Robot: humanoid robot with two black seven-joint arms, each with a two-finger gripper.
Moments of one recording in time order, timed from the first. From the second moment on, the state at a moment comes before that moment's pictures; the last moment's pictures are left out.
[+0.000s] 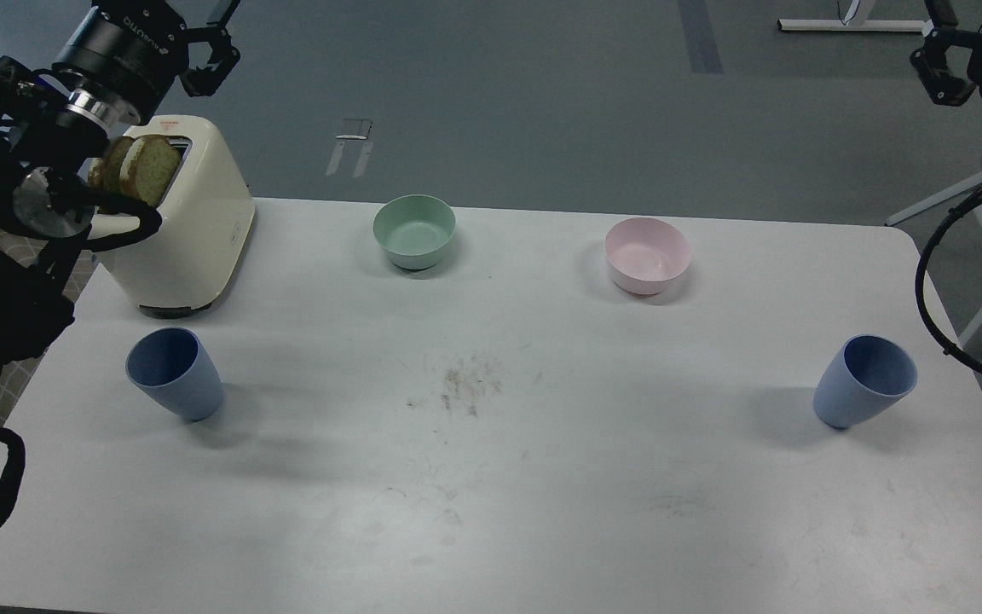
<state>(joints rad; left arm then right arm) -0.82 0.48 -1.09 -0.79 0.32 -0.44 -0.23 0.74 -0.28 1.64 0.88 -0.78 0.42 0.06</state>
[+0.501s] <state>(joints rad) -0.83 0.49 -1.10 -0.78 0.31 -0.44 -0.22 0.74 -0.31 1.63 0.87 -0.78 0.45 0.06</state>
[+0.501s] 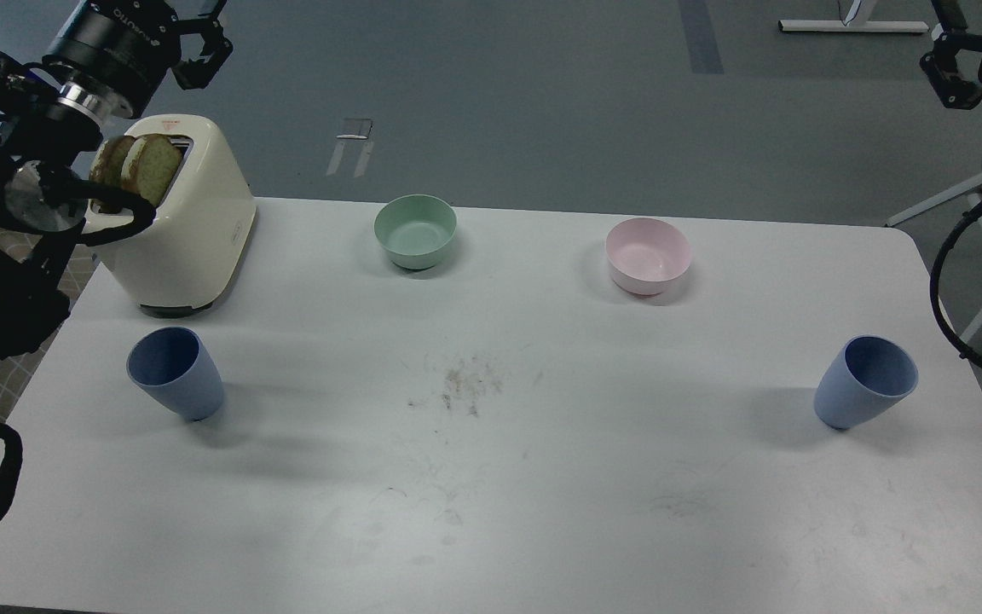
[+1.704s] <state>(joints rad) -0.25 1.04 -1.03 -1.35 1.65 -0.24 -0.43 0.71 -0.34 1.64 0.88 -0.76 0.49 0.08</state>
